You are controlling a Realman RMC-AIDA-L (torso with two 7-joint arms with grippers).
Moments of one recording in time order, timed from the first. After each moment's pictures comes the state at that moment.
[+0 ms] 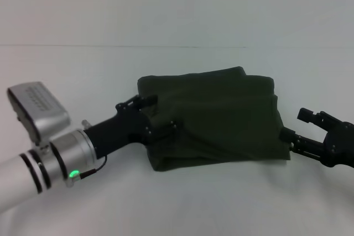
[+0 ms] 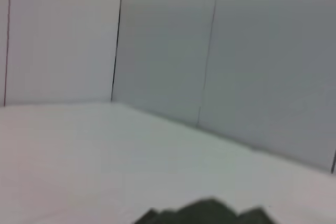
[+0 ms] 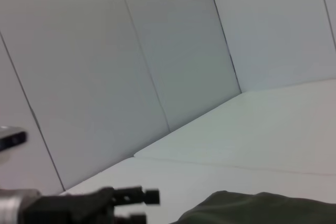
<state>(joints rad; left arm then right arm) -0.55 -2.17 0.78 0.29 1.55 1.18 -0.88 0.38 2.08 -0.53 -0.46 -1.81 -1.54 1.18</state>
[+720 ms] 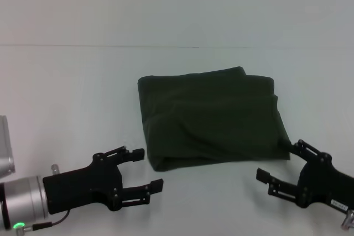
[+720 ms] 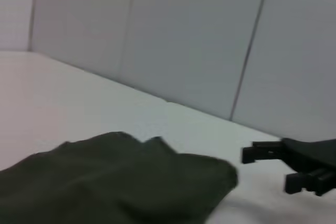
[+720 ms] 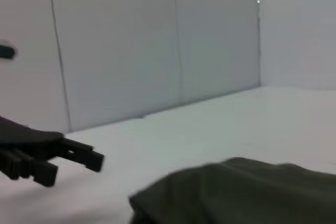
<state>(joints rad) -0.35 -2.17 0.70 0.62 1.93 1.55 -1.16 0.35 2.10 -0.57 -0.29 -1.81 -1.48 0.75</state>
